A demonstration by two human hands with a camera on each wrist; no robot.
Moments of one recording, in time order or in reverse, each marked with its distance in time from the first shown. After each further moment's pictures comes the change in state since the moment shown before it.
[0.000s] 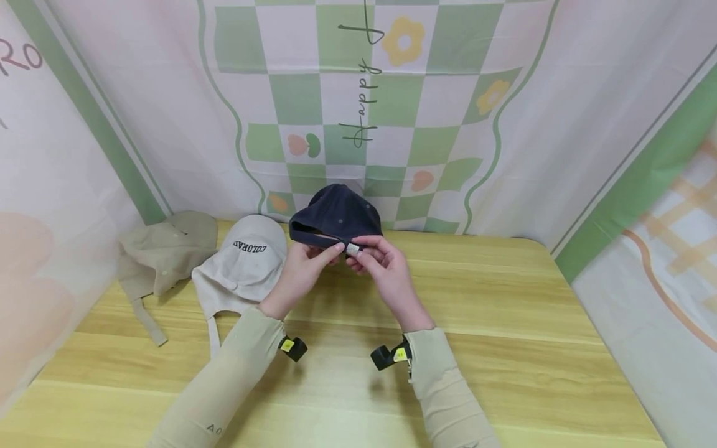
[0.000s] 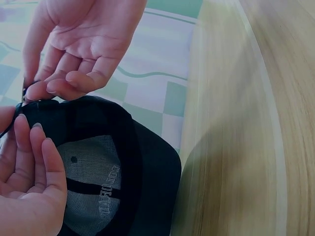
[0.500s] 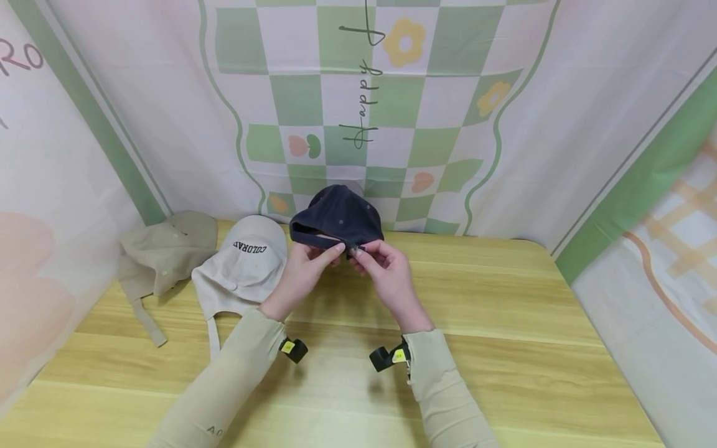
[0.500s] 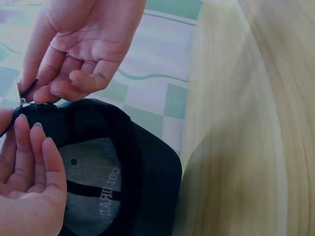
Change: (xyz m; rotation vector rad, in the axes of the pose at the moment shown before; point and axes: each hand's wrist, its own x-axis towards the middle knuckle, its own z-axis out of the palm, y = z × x) left_hand 0.000 0.002 0.001 -0.001 0.003 0.001; right_hand 0.002 0.002 0.001 -0.101 0.119 -0.003
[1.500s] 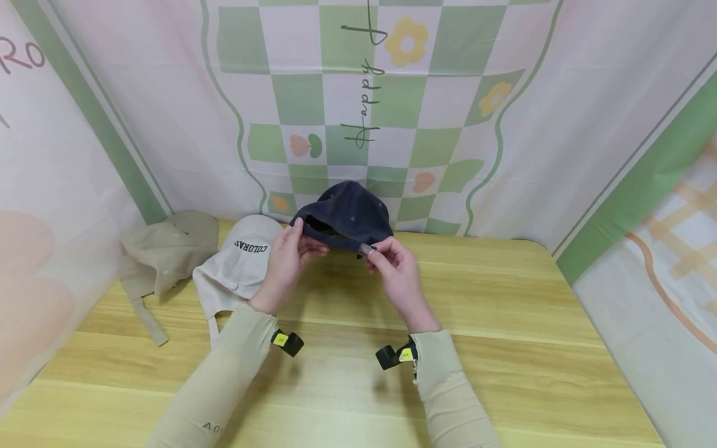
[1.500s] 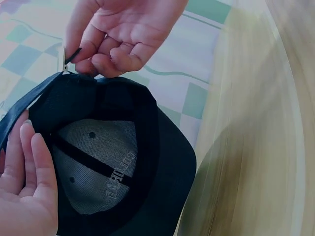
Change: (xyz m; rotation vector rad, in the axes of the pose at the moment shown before) left_hand 0.007 0.010 -0.018 -0.282 0.172 -0.090; right_hand -0.001 -0.001 -0.010 0.066 0.022 -0.004
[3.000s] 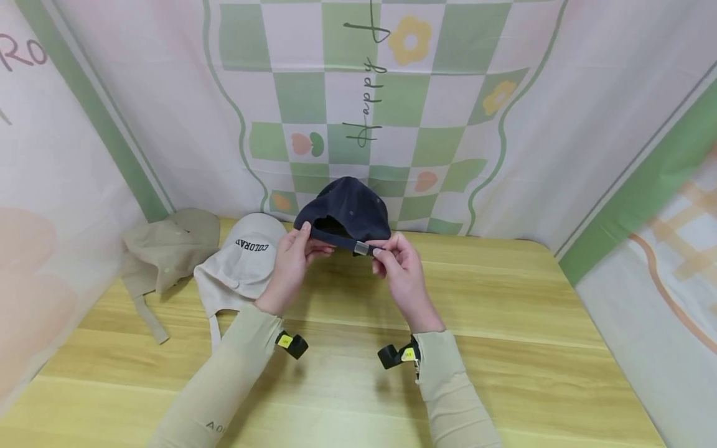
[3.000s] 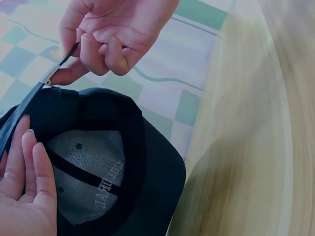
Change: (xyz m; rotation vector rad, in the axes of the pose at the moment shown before) left_hand -0.002 -0.008 0.007 0.027 0.056 -0.005; right_hand 0.000 -0.003 -0.004 0.025 -0.034 -0.032
